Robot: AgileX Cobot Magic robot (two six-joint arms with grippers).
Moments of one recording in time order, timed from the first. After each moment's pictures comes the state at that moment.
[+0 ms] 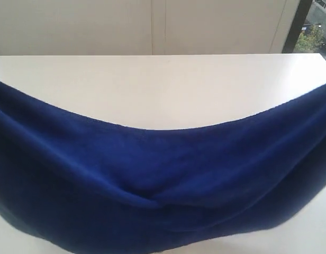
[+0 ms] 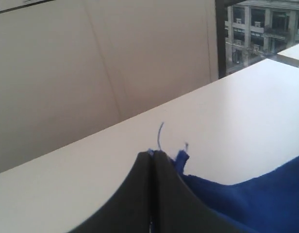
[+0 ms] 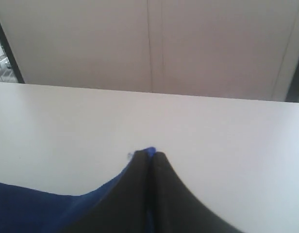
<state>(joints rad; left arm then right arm) -0.34 0.40 -0.69 -0.25 0.51 0.39 0.16 0.45 -0.75 0.17 0.64 -0.05</state>
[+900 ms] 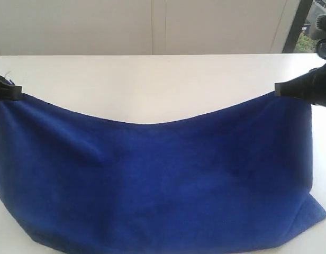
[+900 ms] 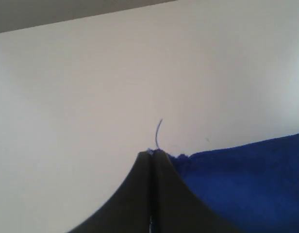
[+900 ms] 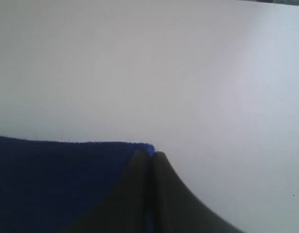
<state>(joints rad) -0.18 1.14 -0.69 0.10 0.20 -0.03 0.12 1.27 -0.75 -0.19 0.24 0.18</state>
